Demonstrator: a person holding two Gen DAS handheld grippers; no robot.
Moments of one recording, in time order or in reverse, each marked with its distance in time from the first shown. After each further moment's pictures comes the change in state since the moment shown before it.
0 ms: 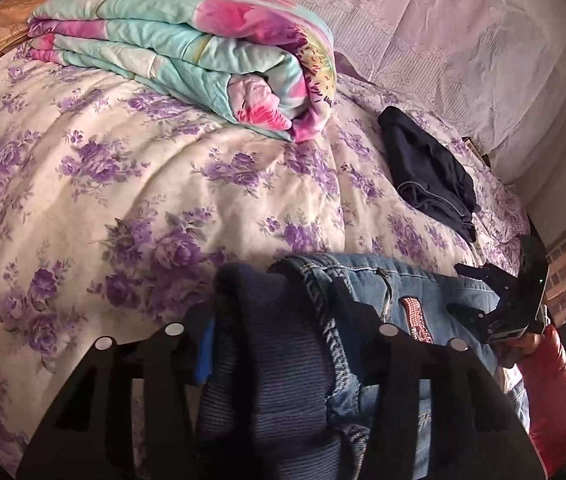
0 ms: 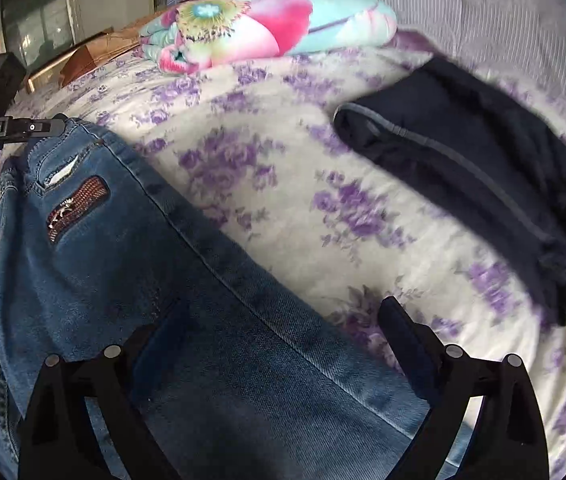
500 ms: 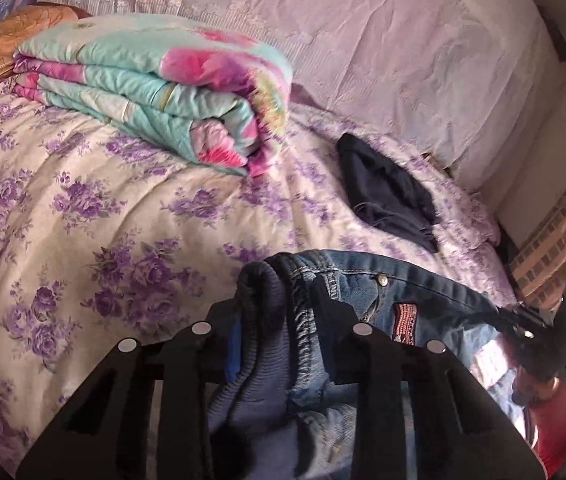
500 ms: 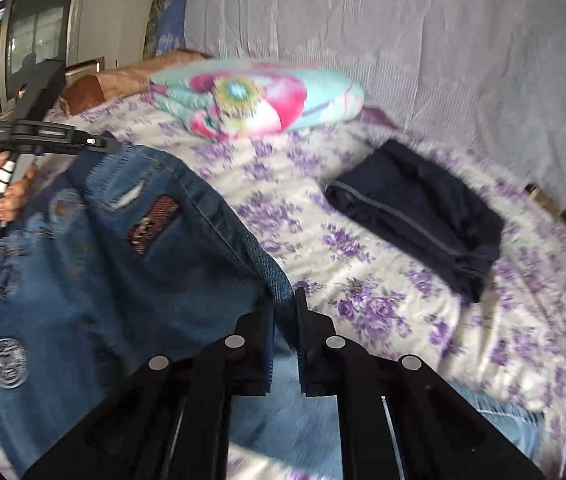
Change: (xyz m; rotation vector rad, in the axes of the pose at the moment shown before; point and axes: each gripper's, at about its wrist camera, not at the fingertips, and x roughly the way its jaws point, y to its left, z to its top) left arm -0.042 -0.015 -0.008 0.053 -0.127 -0.129; right arm -0.142 0.114 -0.038 -0.067 -0.231 -0.266
